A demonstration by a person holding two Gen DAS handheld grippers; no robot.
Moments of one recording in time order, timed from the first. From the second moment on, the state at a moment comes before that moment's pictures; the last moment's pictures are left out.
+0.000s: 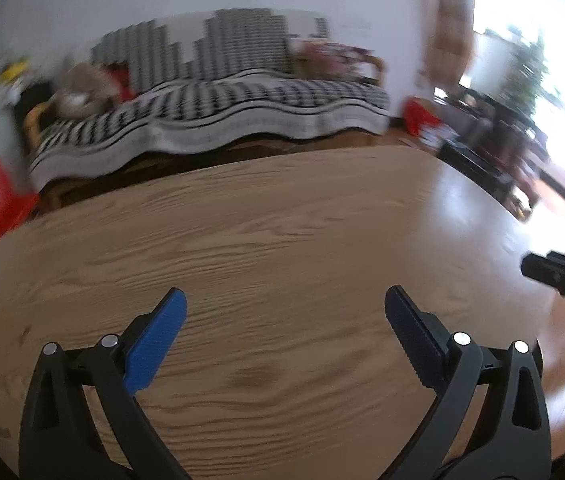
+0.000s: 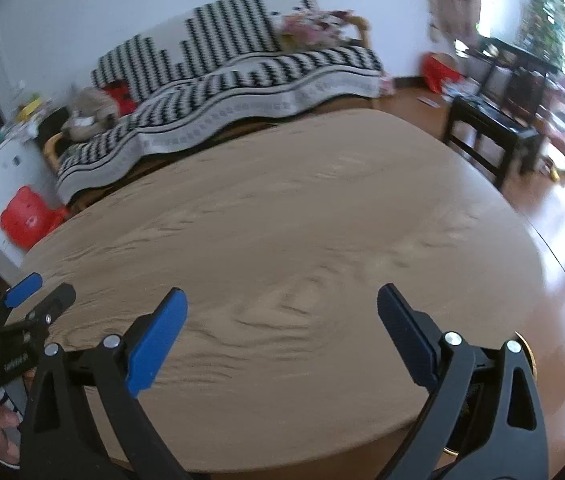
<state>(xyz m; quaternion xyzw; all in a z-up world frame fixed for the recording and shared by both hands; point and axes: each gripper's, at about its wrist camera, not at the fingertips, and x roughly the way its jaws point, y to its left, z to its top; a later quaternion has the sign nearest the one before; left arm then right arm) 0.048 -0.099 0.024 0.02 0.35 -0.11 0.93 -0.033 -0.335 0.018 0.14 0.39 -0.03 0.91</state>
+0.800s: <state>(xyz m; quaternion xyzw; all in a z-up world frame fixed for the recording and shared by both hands) 0.070 -0.010 0.013 -0.03 0.38 -0.04 0.92 0.021 -0.239 0.001 0.08 0.41 0.04 0.91</state>
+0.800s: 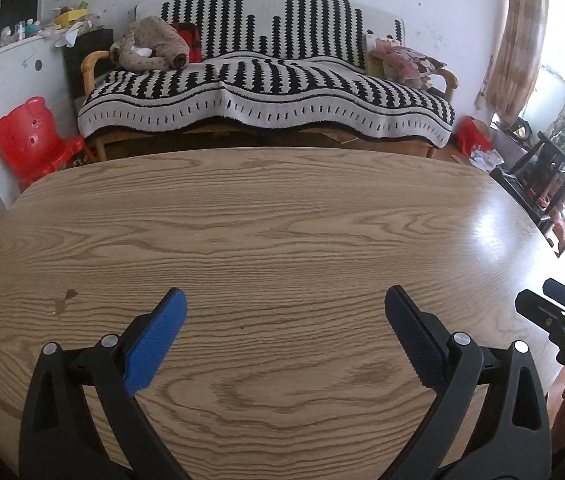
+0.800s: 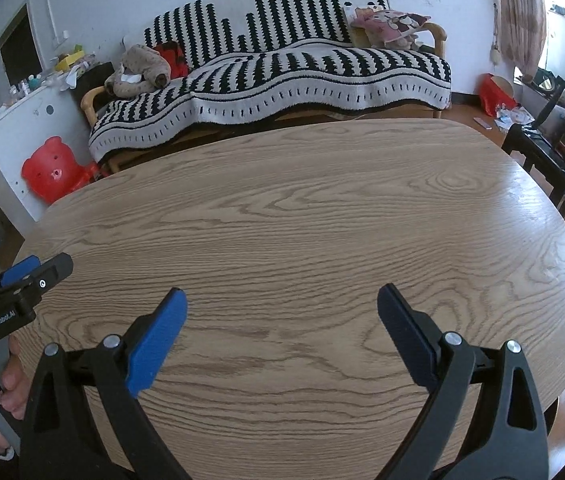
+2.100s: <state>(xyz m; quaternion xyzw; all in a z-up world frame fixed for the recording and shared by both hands) 0.068 -0.017 0.003 -0.03 0.39 -0.04 0.92 0.009 -0.252 0.004 0.09 0.41 0.03 0.91</state>
